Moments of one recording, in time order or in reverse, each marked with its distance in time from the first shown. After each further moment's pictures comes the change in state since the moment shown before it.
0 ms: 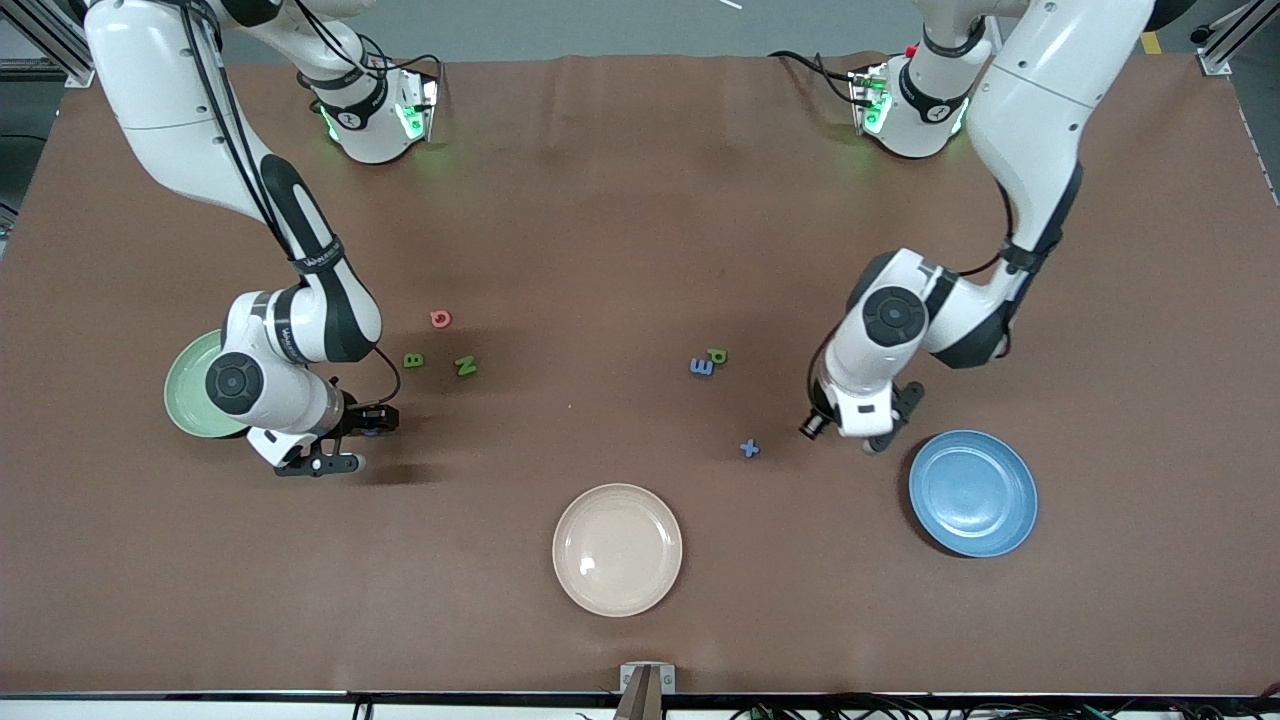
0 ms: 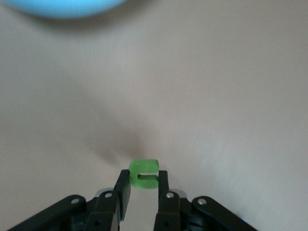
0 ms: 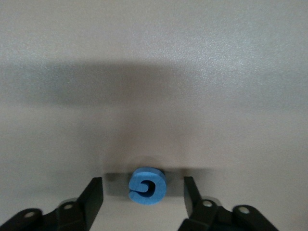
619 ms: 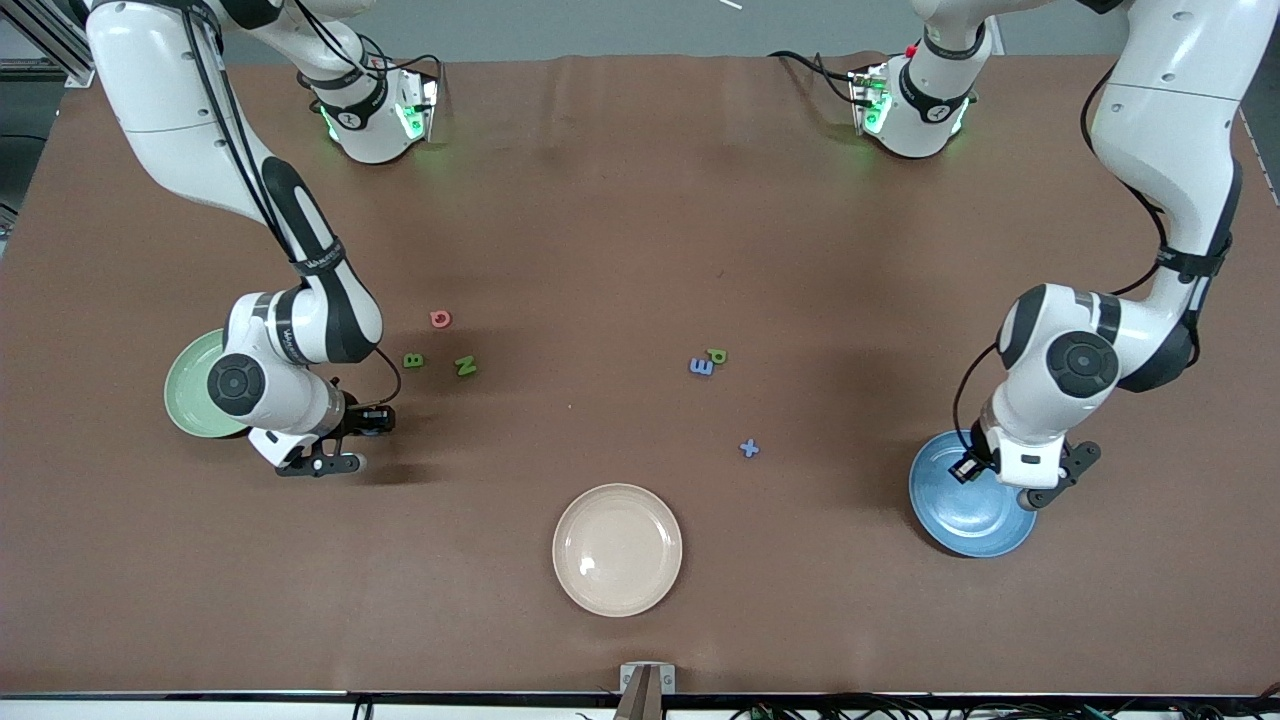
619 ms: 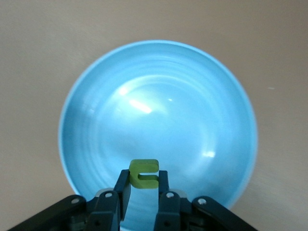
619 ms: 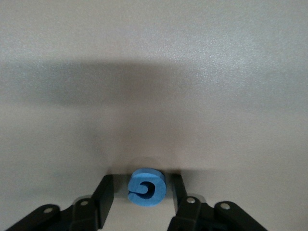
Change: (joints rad) left arm 0.284 0.018 0.007 0.044 0.050 -0.029 0.500; right arm 0.000 0.003 0.002 0.002 0.003 0.002 0.000
